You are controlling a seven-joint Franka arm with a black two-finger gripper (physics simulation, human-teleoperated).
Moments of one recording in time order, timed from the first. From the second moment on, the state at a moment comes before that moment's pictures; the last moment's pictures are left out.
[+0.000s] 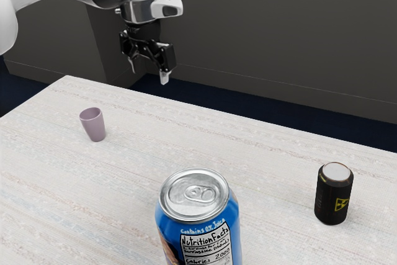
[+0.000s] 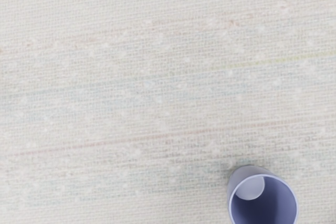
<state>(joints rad) -0.18 0.13 0.01 -1.46 0.08 1.59 -0.04</state>
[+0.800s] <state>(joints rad) 0.06 0.18 0.06 -1.65 0.04 1.79 -0.04</state>
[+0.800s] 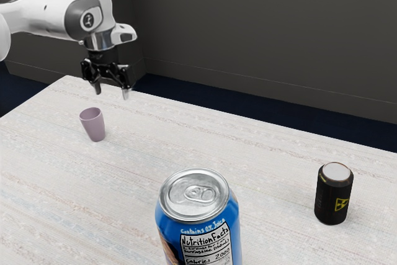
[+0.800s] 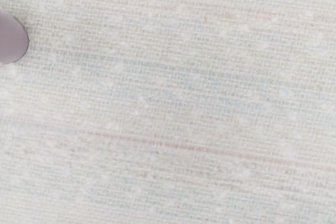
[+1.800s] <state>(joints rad) 0.30 0.53 0.03 -1.45 0.01 1.98 0.13</state>
